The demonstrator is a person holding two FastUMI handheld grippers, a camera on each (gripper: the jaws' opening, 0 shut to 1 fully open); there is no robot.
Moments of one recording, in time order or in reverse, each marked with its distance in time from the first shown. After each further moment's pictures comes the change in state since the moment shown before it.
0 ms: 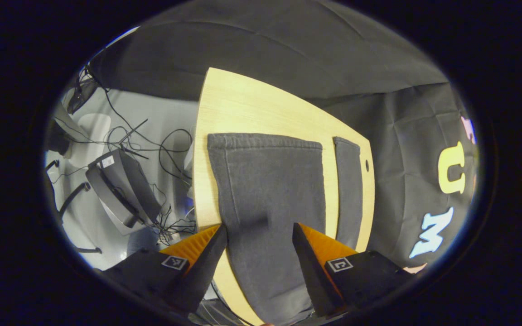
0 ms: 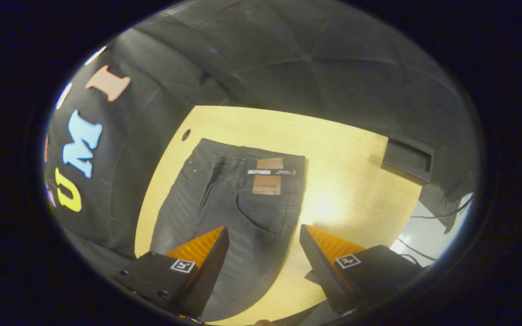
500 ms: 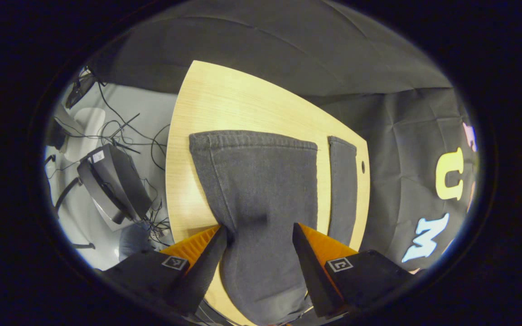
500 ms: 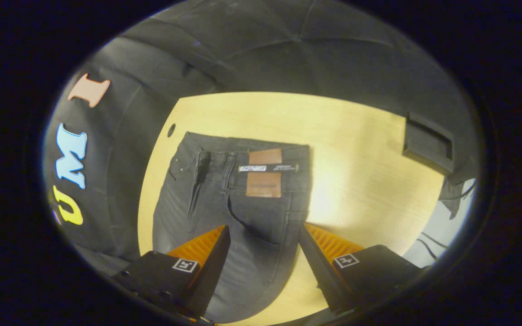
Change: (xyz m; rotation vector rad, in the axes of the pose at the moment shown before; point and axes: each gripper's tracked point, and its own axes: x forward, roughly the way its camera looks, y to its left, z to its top) left arm 0.017 -0.022 0.007 -0.043 0.025 -0.030; right arm 0.036 0.016 -0.009 0.063 0.117 -0.015
